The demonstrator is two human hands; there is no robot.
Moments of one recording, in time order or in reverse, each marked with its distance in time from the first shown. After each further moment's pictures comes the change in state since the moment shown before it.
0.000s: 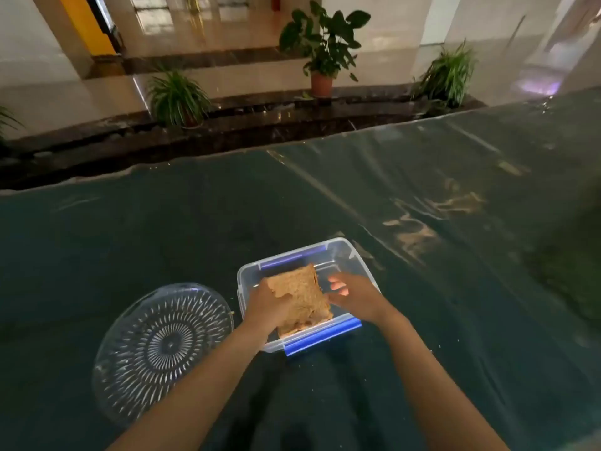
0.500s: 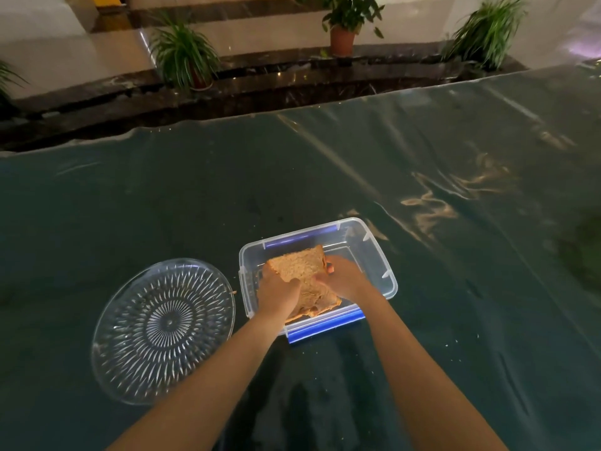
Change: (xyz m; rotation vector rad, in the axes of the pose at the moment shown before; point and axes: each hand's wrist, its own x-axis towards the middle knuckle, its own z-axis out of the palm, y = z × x) left_hand 0.038 -0.017 0.031 -0.039 0.179 -0.137; right_hand 0.056 -0.001 0.036 -0.088 -0.039 0.157
